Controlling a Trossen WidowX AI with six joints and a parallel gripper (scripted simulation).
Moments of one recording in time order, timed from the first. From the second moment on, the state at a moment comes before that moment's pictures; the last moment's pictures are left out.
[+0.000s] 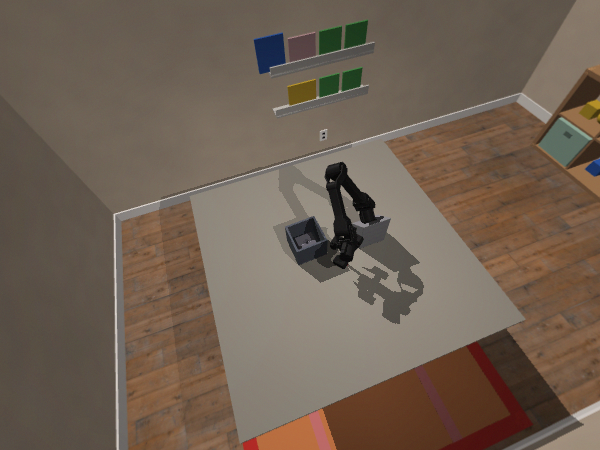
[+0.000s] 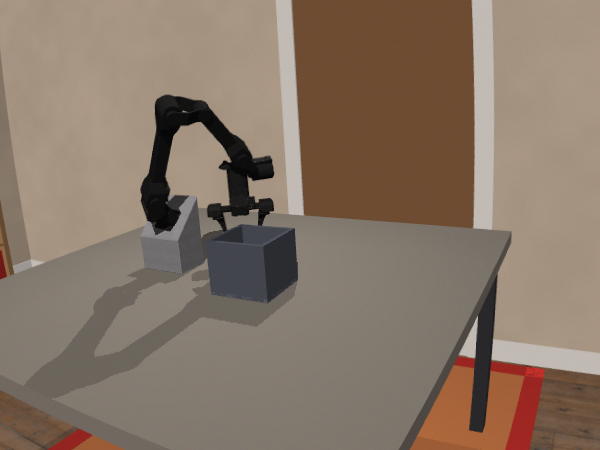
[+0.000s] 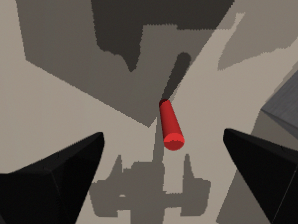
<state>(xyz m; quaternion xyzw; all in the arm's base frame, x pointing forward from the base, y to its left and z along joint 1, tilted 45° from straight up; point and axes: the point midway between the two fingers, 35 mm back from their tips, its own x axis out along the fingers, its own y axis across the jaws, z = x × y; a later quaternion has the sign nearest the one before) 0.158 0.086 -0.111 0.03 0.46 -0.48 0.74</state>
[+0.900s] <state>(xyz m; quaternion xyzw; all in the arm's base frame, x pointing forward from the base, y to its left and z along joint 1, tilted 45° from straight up) 0.157 0.063 -0.129 0.03 0.46 -0.48 0.74</state>
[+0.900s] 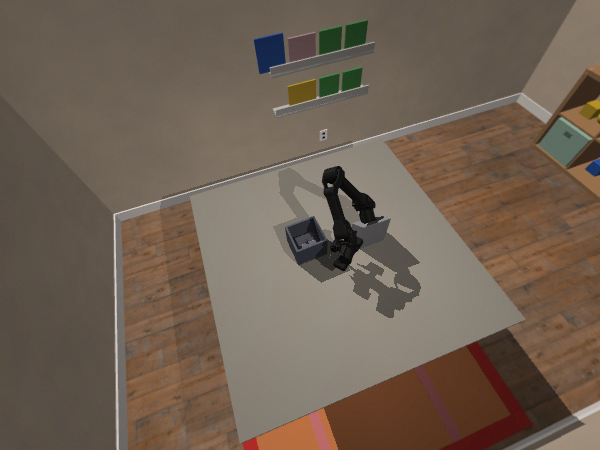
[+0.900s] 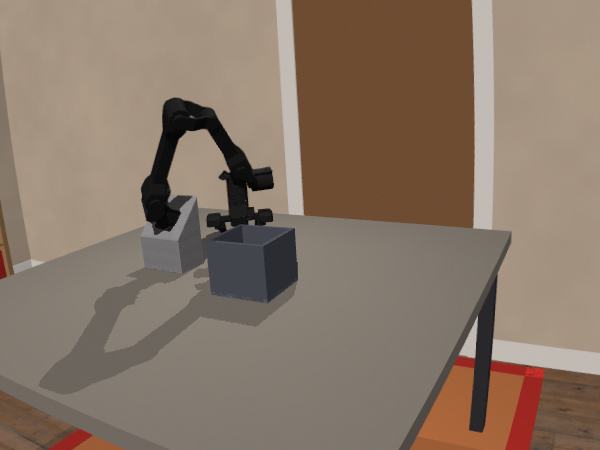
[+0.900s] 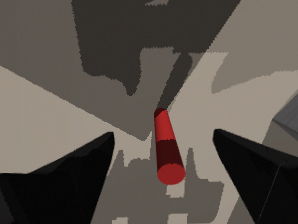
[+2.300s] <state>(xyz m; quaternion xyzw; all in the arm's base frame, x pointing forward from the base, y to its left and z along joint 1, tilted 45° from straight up) 0.157 0.083 -0.112 0.02 0.46 -0.48 0.74</state>
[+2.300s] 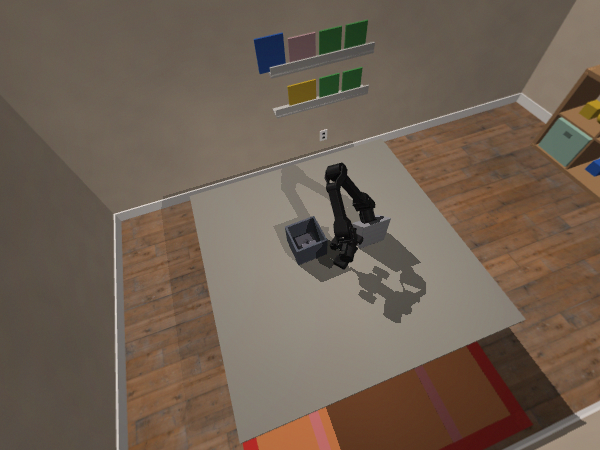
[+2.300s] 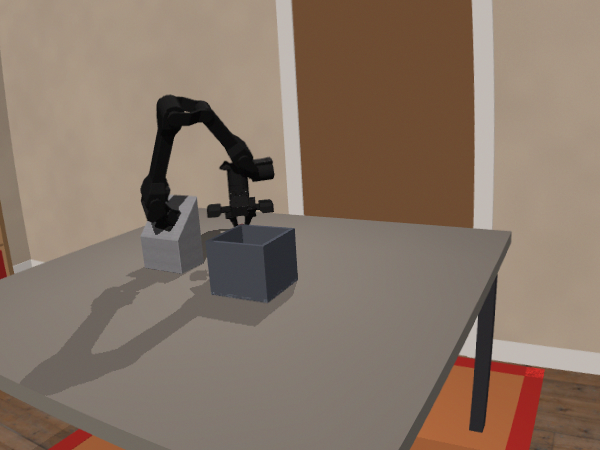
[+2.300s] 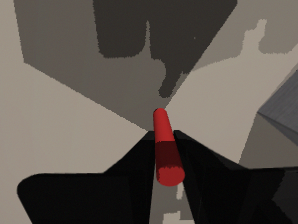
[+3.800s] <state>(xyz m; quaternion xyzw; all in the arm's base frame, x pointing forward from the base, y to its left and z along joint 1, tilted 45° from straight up) 0.190 0.126 -0.032 0.02 0.46 -0.49 0.74</state>
